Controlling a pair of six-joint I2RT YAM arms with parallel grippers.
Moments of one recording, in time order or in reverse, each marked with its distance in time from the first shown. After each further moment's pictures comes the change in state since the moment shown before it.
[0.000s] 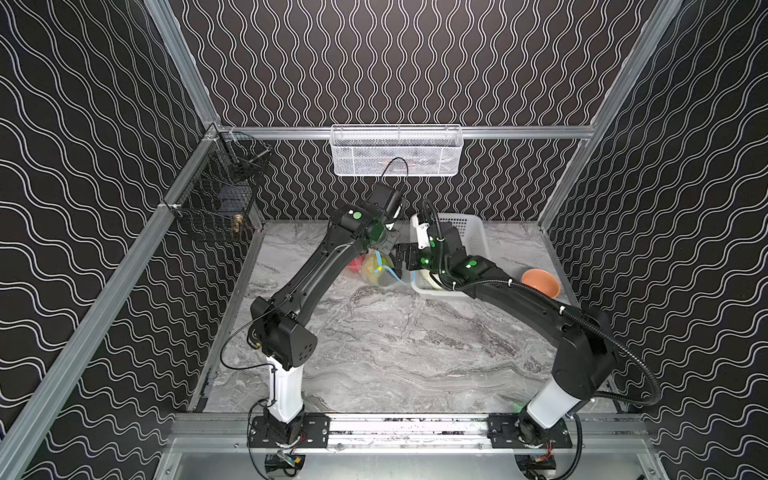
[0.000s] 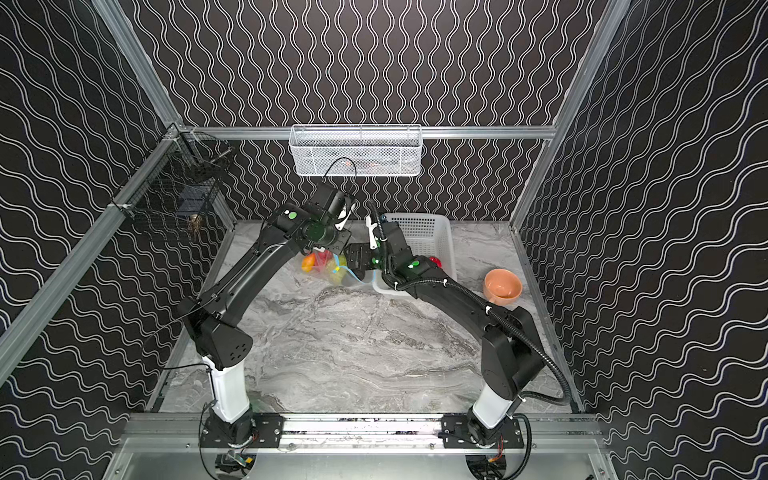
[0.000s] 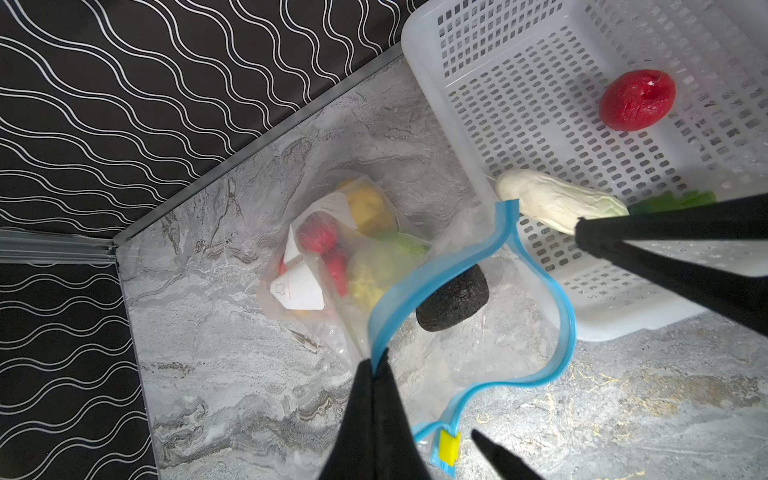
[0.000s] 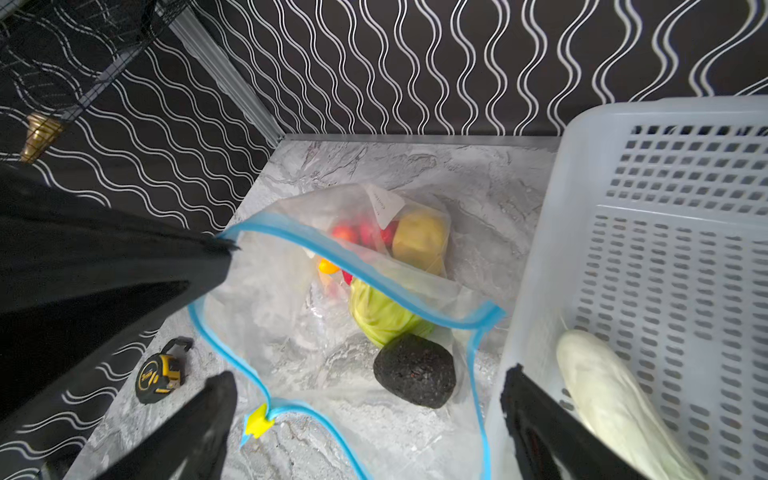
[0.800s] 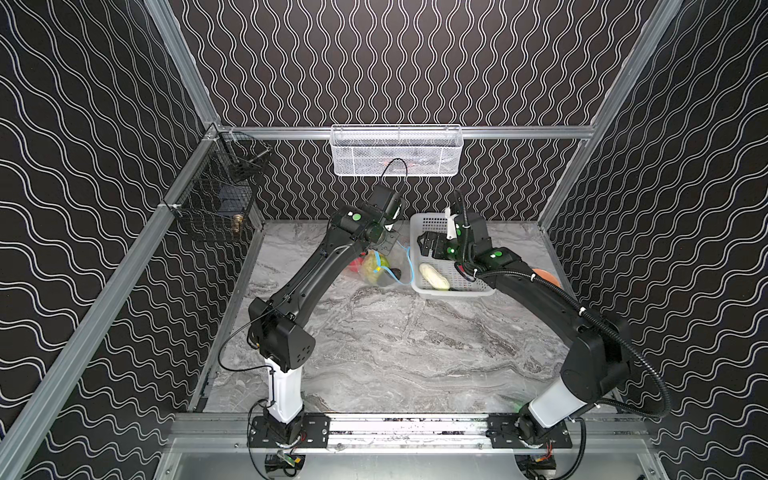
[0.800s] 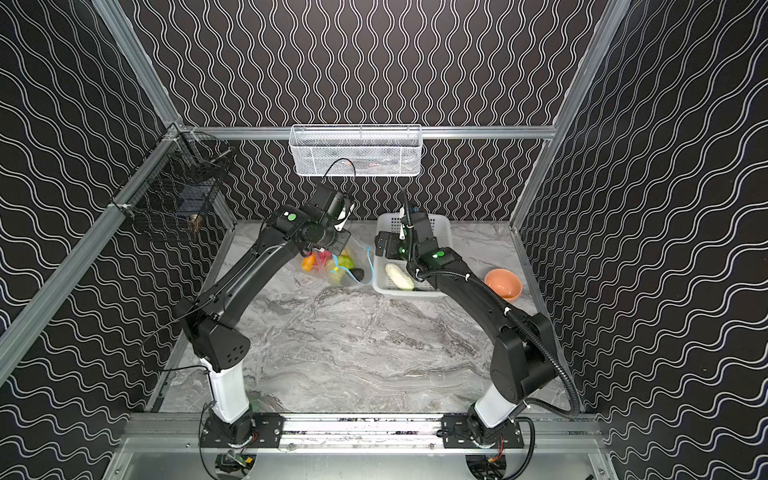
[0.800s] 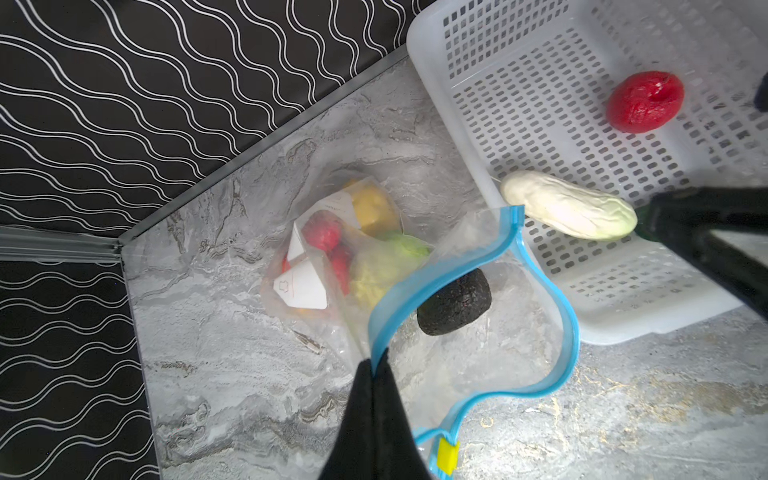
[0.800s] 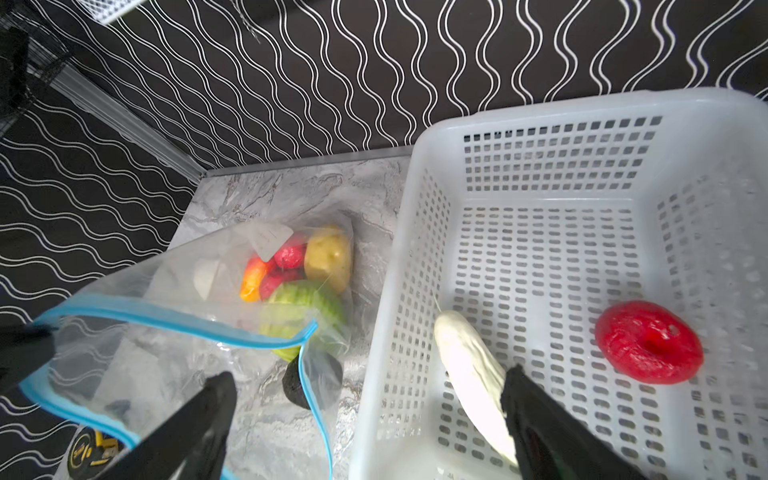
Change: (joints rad) left arm 0.000 -0.022 -0.042 0.031 -0.001 0.000; right arm -0.177 -0.038 0.013 -0.126 0.023 0.039
